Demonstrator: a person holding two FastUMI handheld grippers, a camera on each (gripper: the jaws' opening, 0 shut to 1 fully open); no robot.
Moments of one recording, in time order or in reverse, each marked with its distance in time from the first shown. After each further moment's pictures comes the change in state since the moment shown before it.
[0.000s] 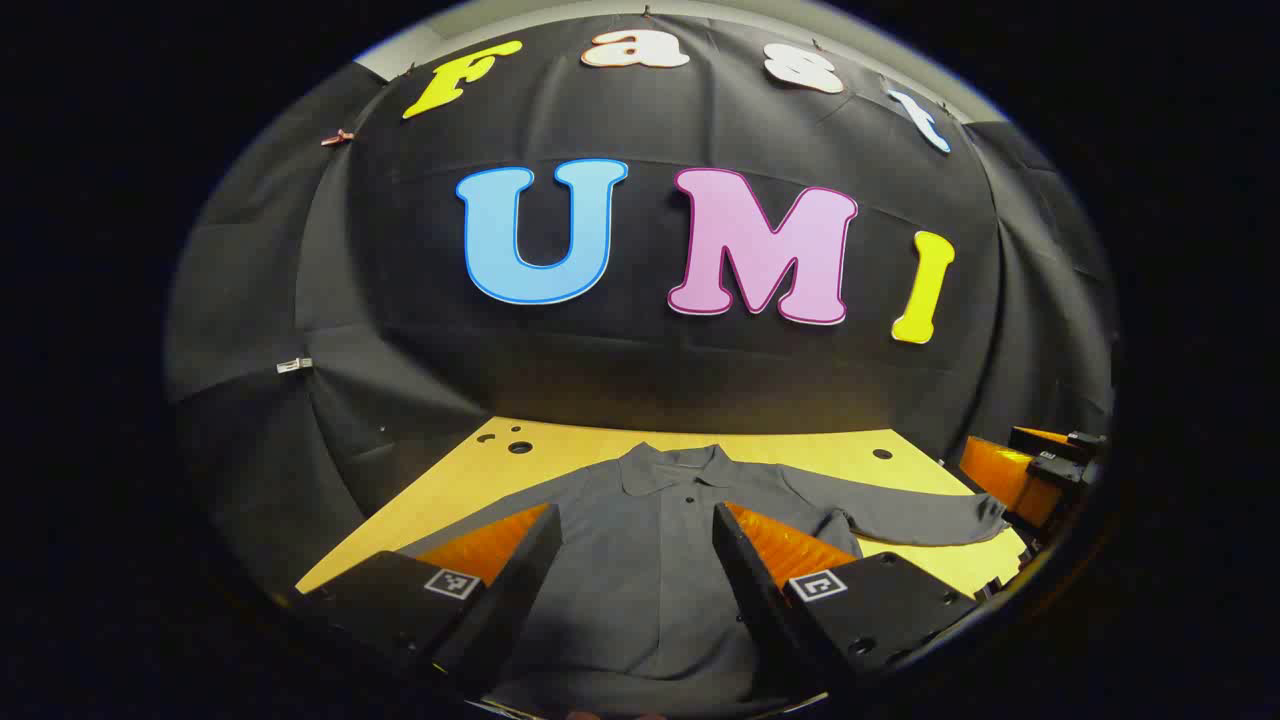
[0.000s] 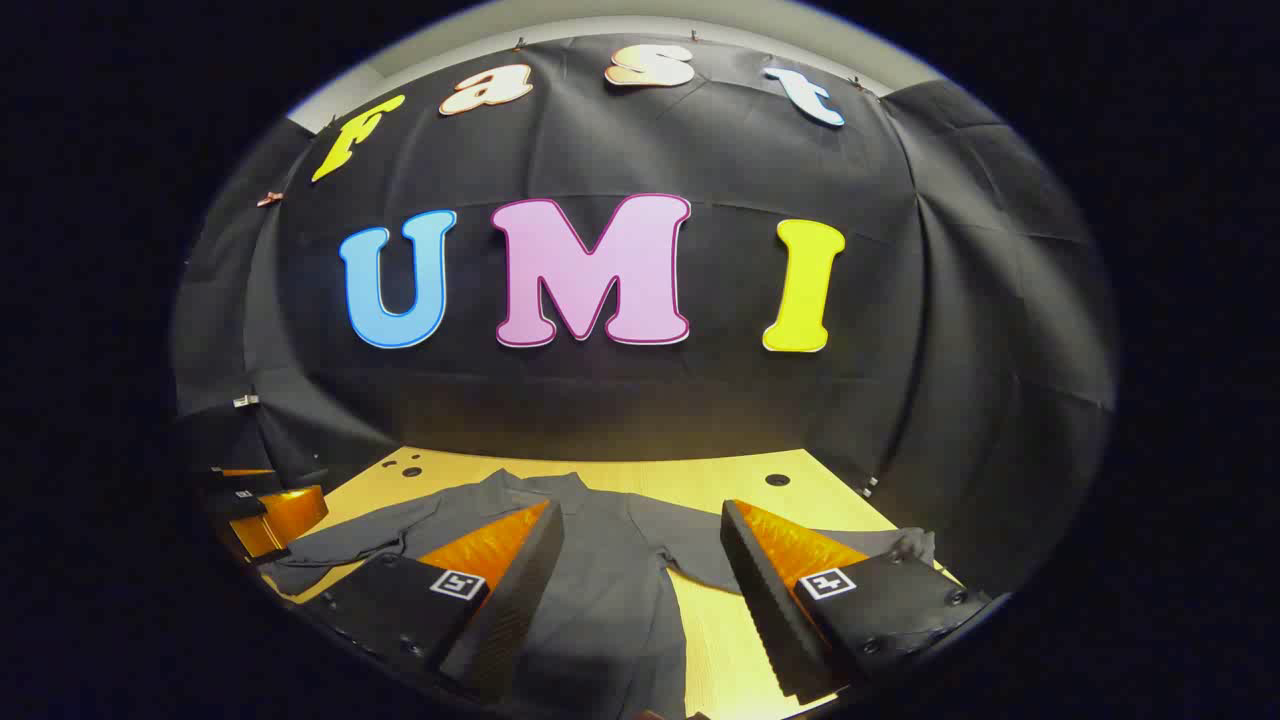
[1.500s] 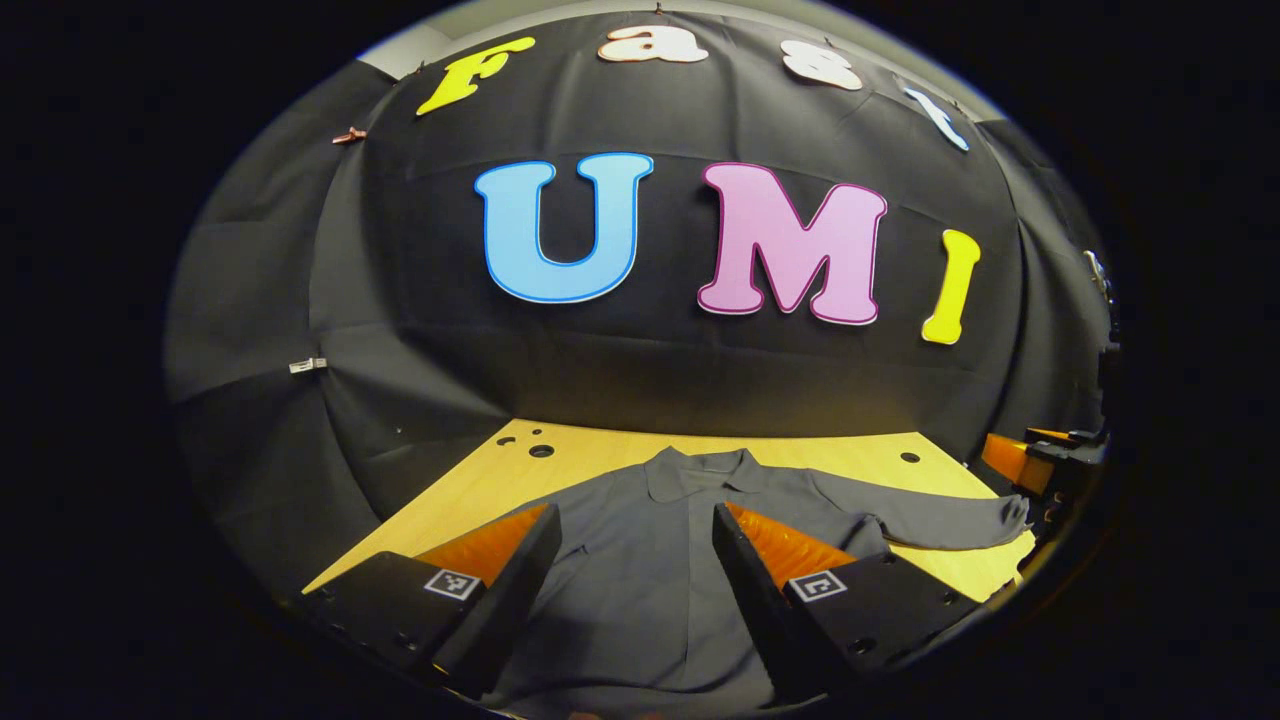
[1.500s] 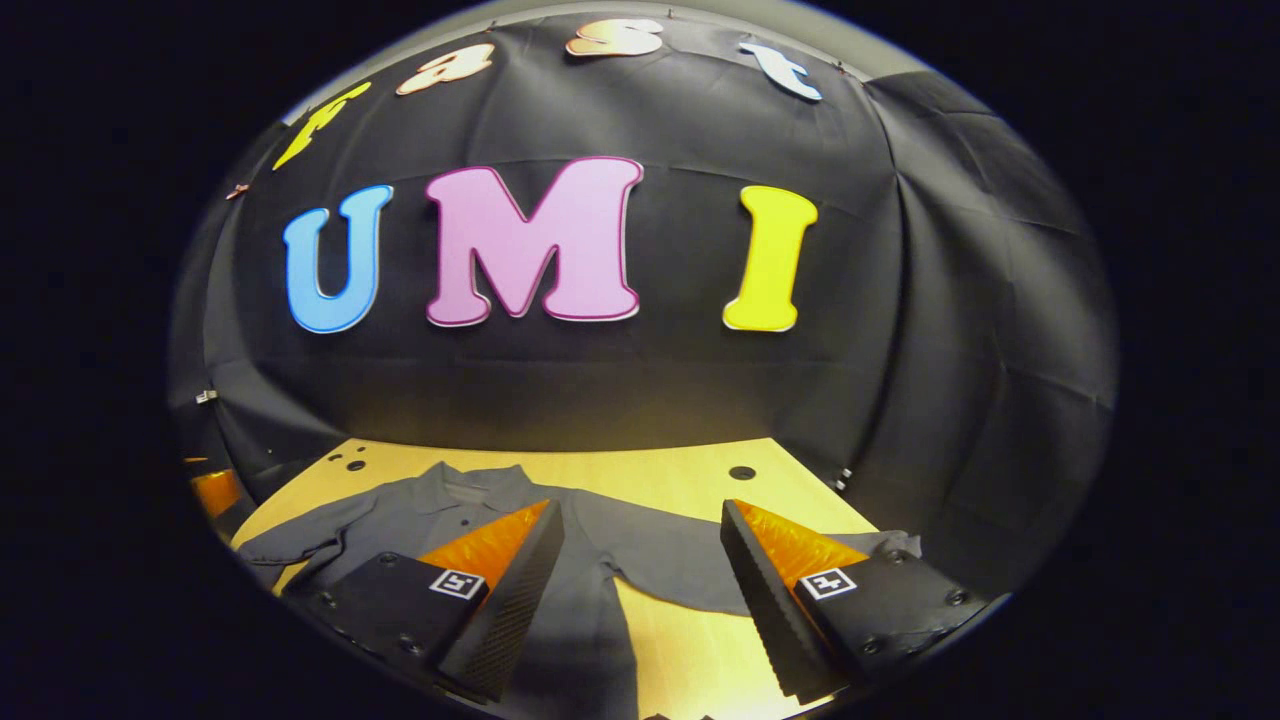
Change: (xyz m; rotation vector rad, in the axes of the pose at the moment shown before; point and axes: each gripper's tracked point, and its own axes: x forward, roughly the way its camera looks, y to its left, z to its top) left arm 0.023 0.027 -0.005 -0.002 0.013 0.058; right arm 0.069 -0.076 -0.025 0.018 0.067 -0.127
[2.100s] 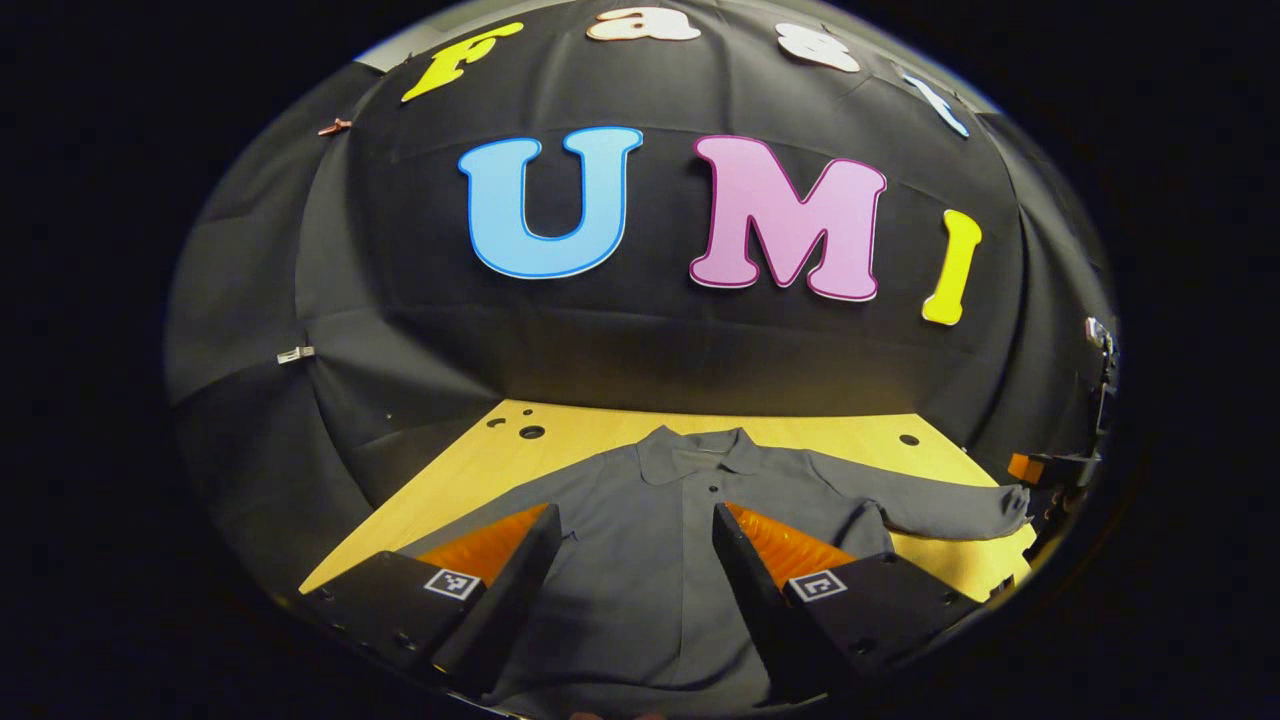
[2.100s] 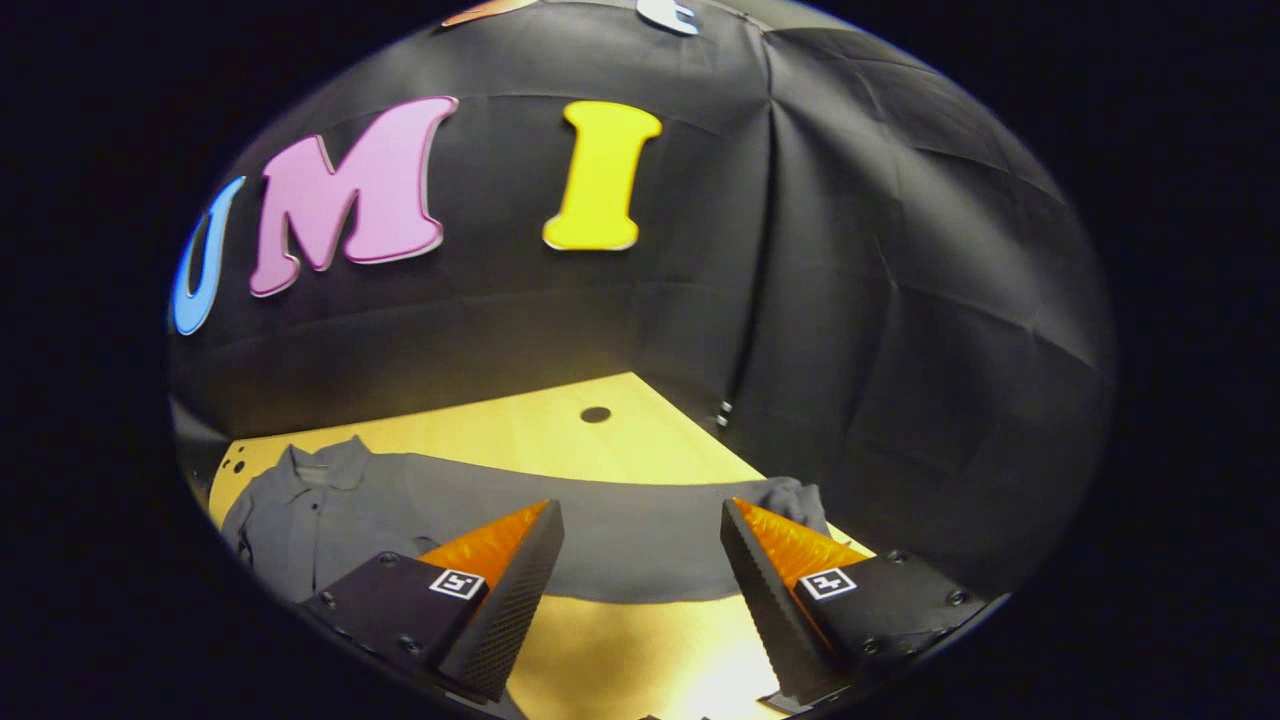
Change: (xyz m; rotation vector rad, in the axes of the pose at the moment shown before) left arm 0.015 -0.013 -0.015 0.012 0.076 -0.012; right arm 0.034 -0.161 -0.082 0.105 0.210 -0.356
